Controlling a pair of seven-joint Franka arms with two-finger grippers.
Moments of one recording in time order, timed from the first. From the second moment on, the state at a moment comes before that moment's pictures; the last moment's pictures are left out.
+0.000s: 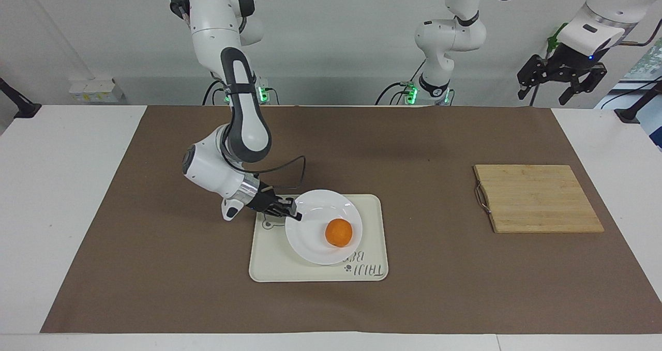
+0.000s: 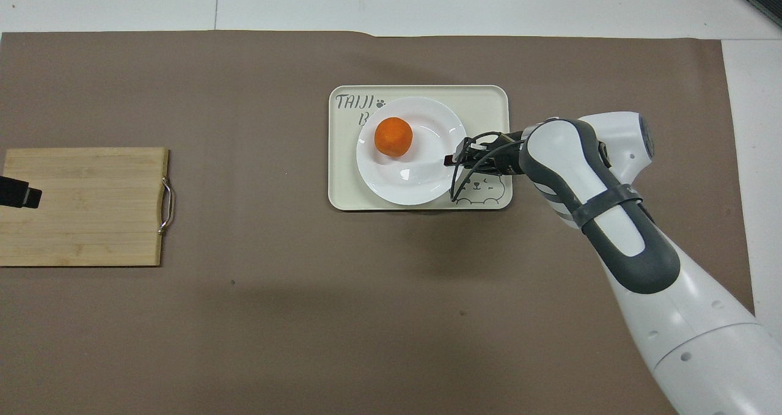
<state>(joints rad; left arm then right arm) -0.09 -0.04 0.09 -1.48 -0.03 1.42 0.21 0.30 0.49 -0.11 -1.80 1.03 2.25 -0.25</state>
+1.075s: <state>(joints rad) -0.09 -0.04 0.09 -1.48 -0.03 1.42 0.21 0.28 0.44 -0.19 -1.75 0.56 2.36 -0.18</state>
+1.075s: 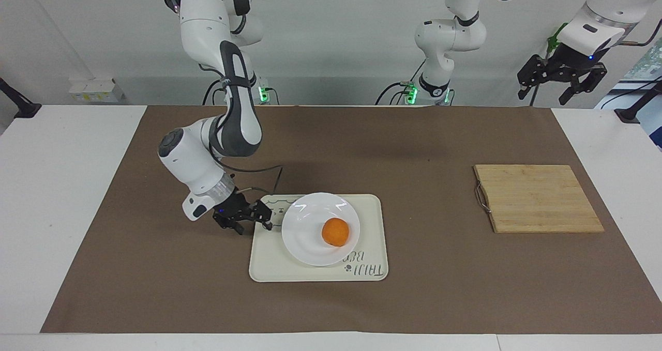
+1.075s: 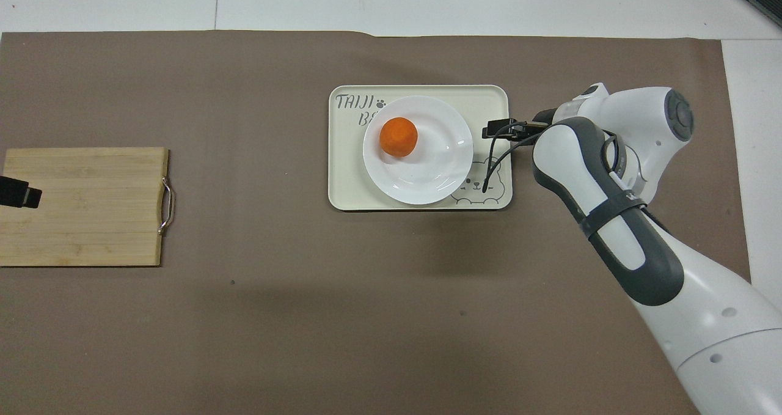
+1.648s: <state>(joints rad) -0.09 -0.04 0.08 -1.48 -0.03 1.42 0.13 0.30 0.25 -0.19 -1.75 0.20 2.07 0.19</state>
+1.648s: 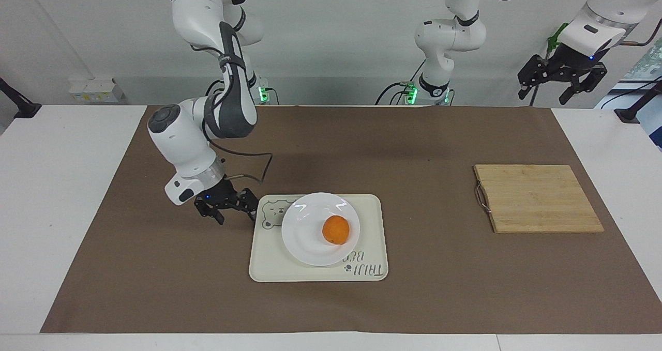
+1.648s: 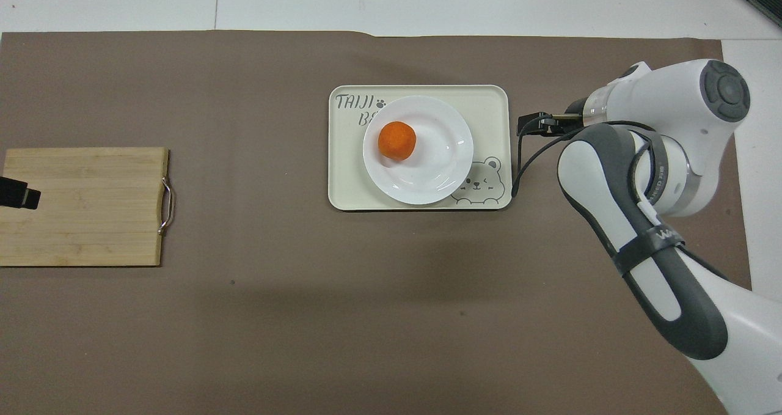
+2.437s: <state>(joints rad) -0.10 0.00 0.03 -1.48 -0.03 1.46 0.01 0.24 -0.04 -0.21 -1.74 0.05 1.72 0.25</state>
